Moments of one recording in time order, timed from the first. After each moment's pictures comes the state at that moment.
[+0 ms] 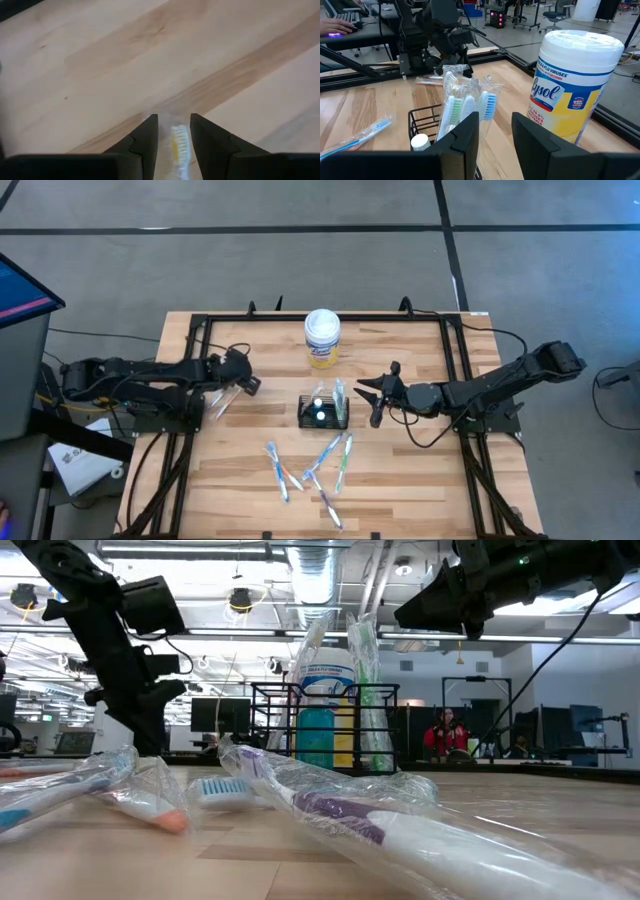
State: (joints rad) left arm 0.30 1.07 0.41 -0.42 -0.49 -0.61; right arm 0.24 1.21 0.51 0.45 0.63 0.17
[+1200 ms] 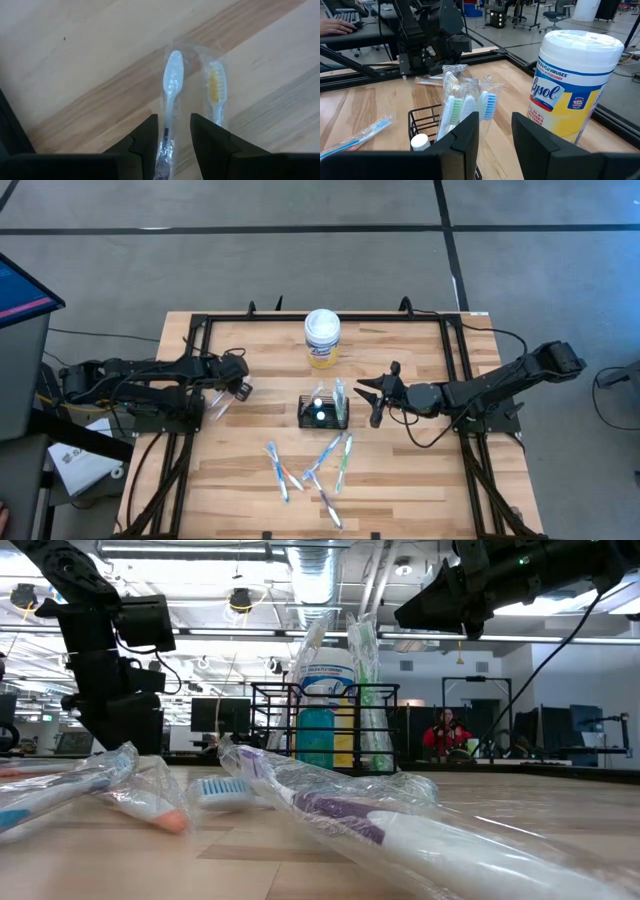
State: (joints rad) left arm 0.37 1.07 0.41 -0.61 -0.33 -0.57; right arm 0.24 1.21 0.51 0.45 0.63 0.17
